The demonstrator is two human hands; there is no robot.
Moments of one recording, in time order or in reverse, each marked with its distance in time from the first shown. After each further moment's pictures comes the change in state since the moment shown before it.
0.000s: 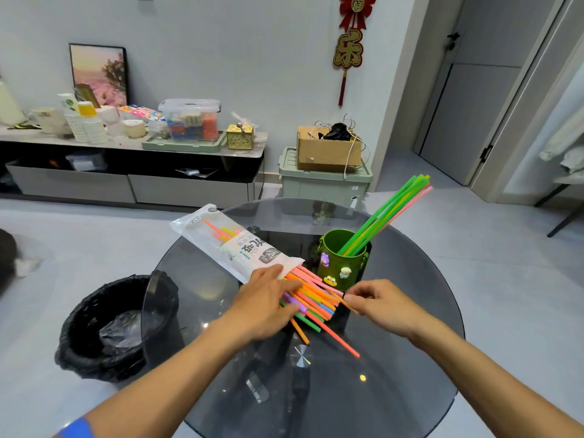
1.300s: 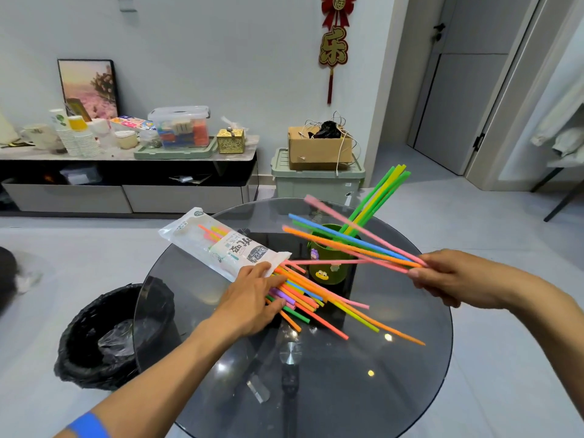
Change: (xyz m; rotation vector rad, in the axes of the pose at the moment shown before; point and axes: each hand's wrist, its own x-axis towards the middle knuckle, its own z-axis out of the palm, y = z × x) left_hand 0.015 -0.016 0.017 0.069 0.075 0.011; right_hand -0.042 0.025 -0.121 -0.186 -0.101 -0.128
